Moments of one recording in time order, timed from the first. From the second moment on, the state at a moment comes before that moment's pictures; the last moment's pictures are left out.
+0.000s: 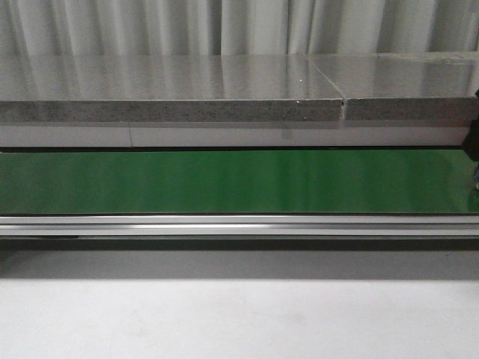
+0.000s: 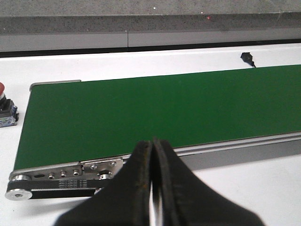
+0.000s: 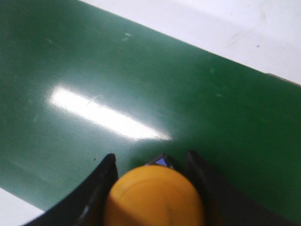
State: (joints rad) left arm -0.24 0.42 -0.46 -0.07 0.53 -0.01; right arm -0.12 1.45 -0.88 0.54 0.56 -0.79
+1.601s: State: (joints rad) left arm -0.24 0.42 -0.46 -0.07 0.53 -0.01; right arm -0.76 1.16 -0.77 0.21 0.65 -0.13
